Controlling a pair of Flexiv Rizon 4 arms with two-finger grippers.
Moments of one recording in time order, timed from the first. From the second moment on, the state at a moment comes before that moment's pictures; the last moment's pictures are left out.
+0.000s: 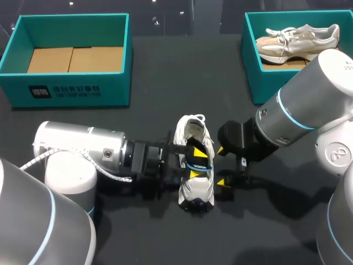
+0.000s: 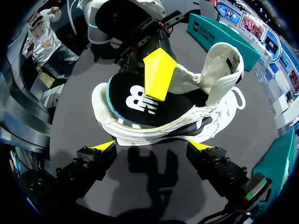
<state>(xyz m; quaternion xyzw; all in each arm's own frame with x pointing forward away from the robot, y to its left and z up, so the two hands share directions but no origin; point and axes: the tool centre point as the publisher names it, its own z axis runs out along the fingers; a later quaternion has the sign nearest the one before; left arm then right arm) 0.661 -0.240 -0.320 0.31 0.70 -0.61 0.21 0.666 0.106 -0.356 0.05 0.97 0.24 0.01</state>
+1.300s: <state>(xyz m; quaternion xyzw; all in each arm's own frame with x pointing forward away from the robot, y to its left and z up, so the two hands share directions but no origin) 0.649 -0.233 -0.316 0.29 0.73 -0.60 0.15 0.667 0.105 -0.355 0.05 0.97 0.24 0.02</state>
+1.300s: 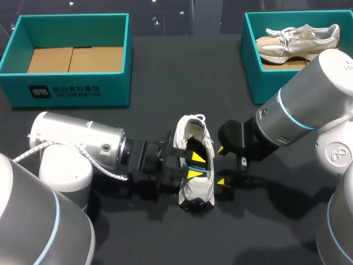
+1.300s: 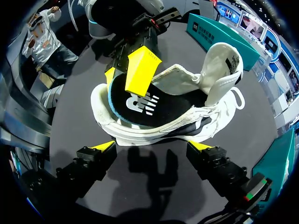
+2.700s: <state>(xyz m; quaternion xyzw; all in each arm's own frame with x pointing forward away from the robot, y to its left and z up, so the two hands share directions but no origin) 0.657 -0.111 -0.256 0.38 0.80 -0.48 0.00 0.669 -0.025 -0.307 0.07 0.97 0.22 0.03</state>
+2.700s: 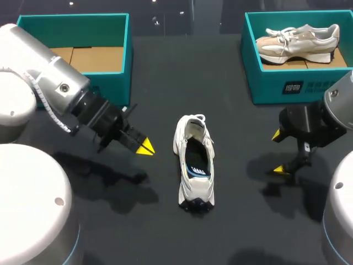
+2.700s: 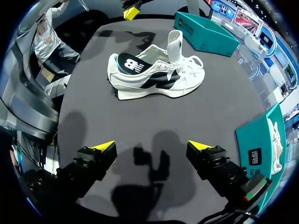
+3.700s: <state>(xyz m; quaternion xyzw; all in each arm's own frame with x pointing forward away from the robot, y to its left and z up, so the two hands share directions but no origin) 0.677 -0.118 -0.226 0.56 0.77 -0.32 -0.01 0.676 -0.064 -0.298 0.05 0.98 0.21 0.02</state>
